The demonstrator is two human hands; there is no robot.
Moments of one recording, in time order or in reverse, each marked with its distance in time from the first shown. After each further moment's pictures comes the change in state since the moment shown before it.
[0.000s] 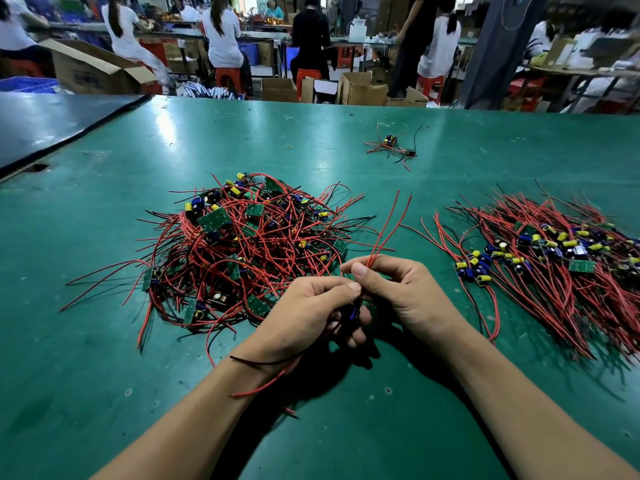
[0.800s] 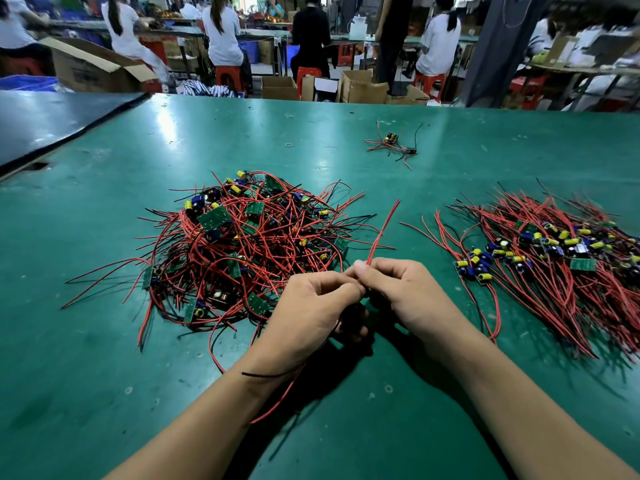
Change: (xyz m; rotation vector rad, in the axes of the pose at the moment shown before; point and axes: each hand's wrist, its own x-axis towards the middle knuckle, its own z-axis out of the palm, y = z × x) left_hand -0.001 -0.001 0.010 0.120 0.207 0.078; right_hand 0.002 -0.002 0.002 -0.263 0.099 0.001
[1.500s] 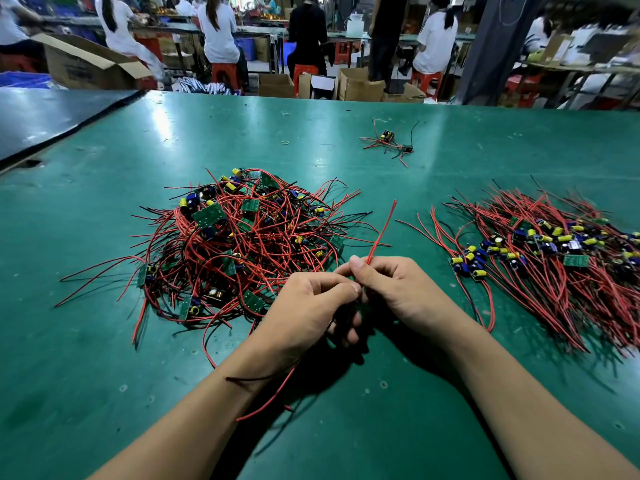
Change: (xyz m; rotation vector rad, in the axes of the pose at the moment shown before) left_hand -0.002 0.004 -0.002 0.042 -0.097 -0.055; right_hand 0.005 0.007 -0.008 0.116 -0.176 0.049
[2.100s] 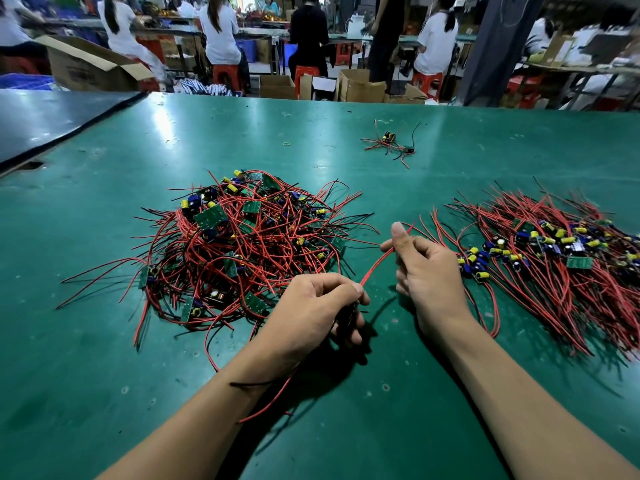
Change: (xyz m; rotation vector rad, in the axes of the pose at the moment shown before) left_hand 0.000 0.001 0.002 0.037 0.011 -0.009; right_hand 0.019 0.002 -0.018 -0.063 0.572 -0.245
